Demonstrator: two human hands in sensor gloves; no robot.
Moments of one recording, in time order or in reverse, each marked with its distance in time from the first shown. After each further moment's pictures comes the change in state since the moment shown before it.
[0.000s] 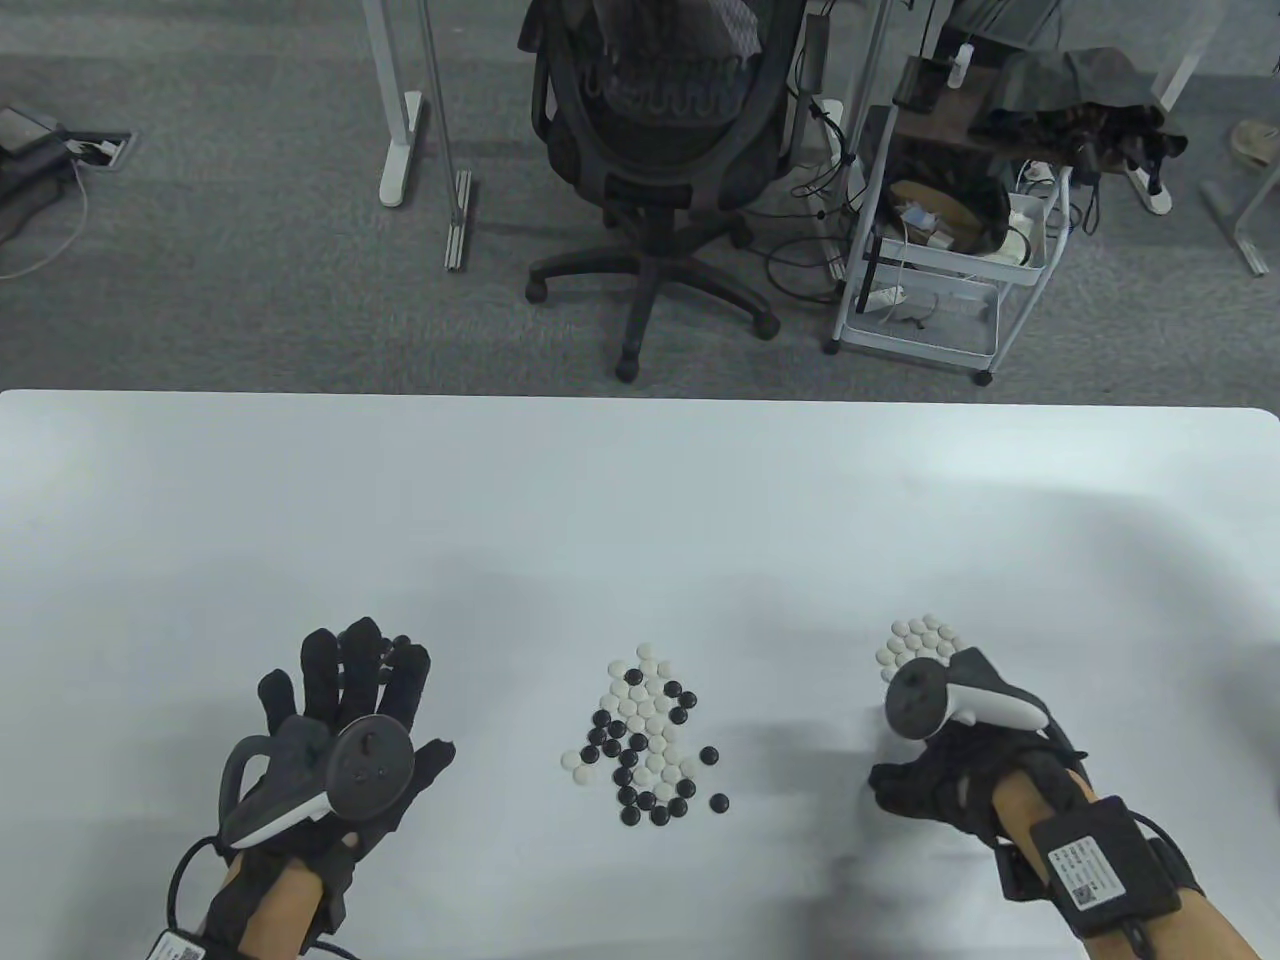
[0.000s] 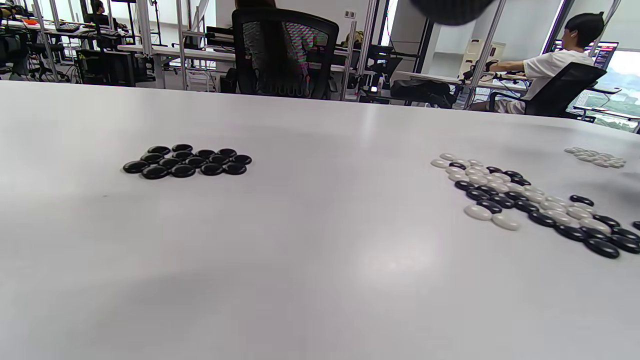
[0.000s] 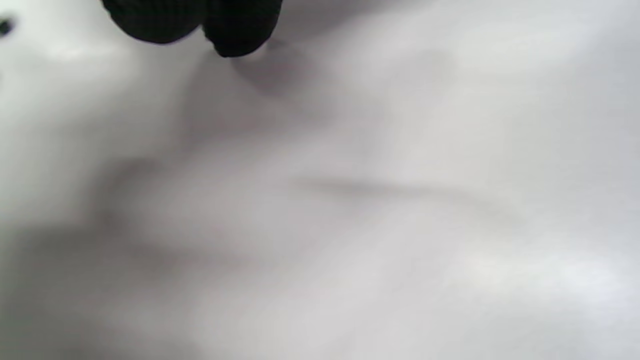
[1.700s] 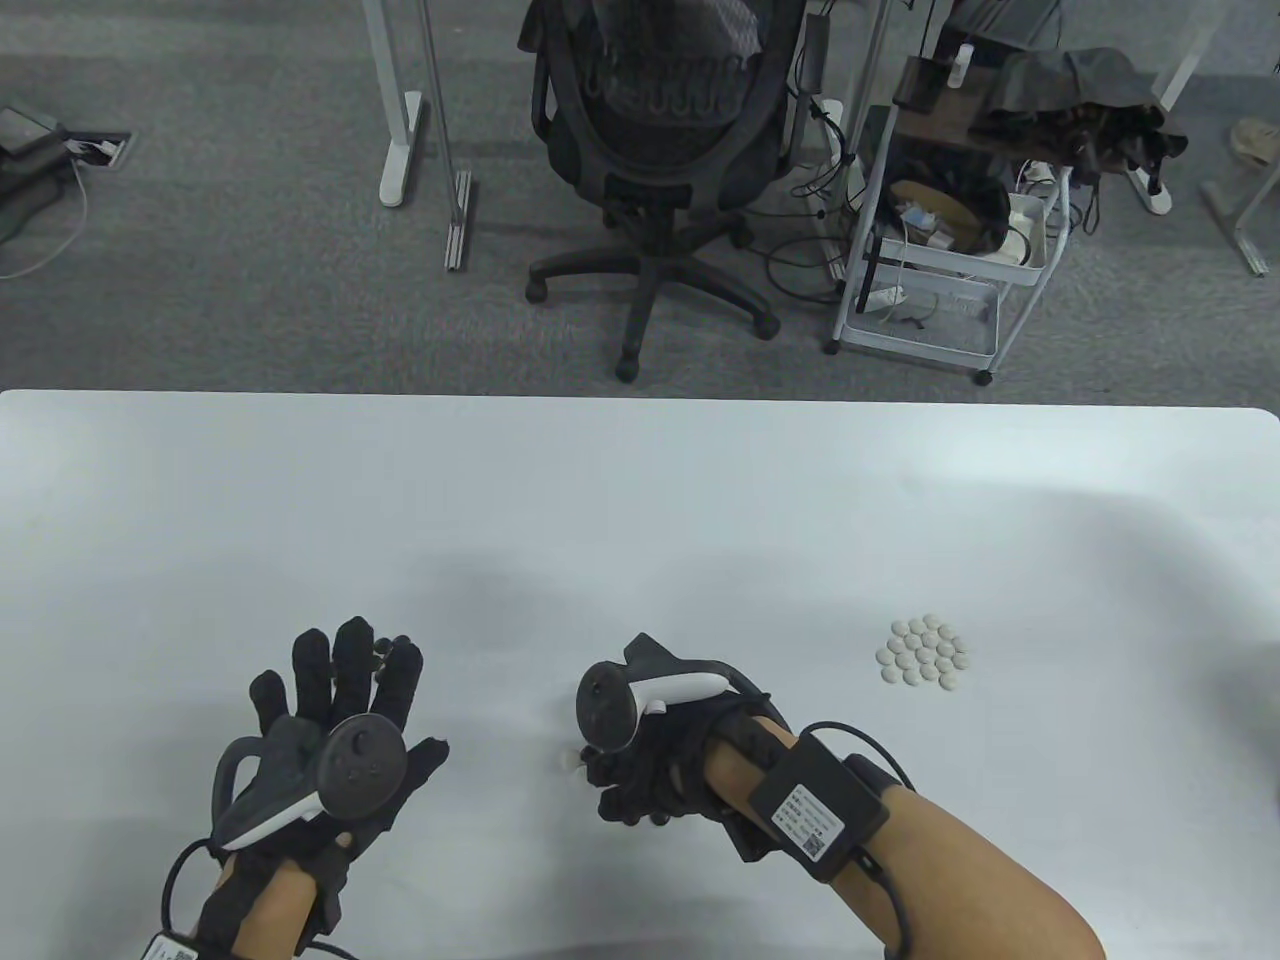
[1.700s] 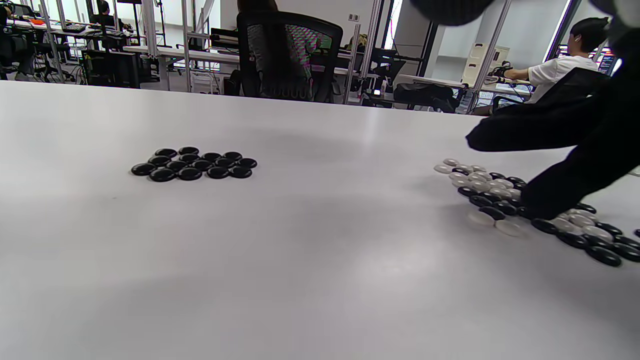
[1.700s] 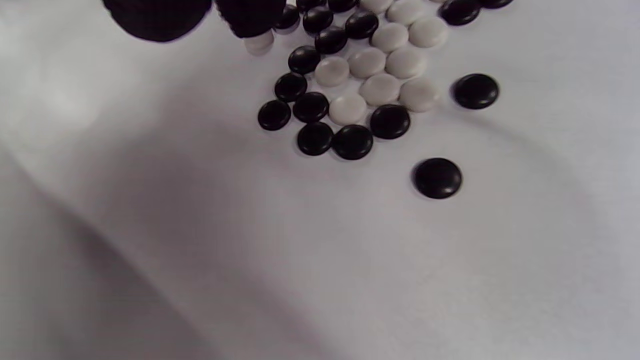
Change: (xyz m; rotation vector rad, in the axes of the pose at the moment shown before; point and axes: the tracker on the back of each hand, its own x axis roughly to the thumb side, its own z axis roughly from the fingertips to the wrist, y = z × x) left_hand -0.006 0.000 0.001 0.007 0.006 0.010; right_hand 0.282 0.001 -0.017 0.056 -0.445 0.425
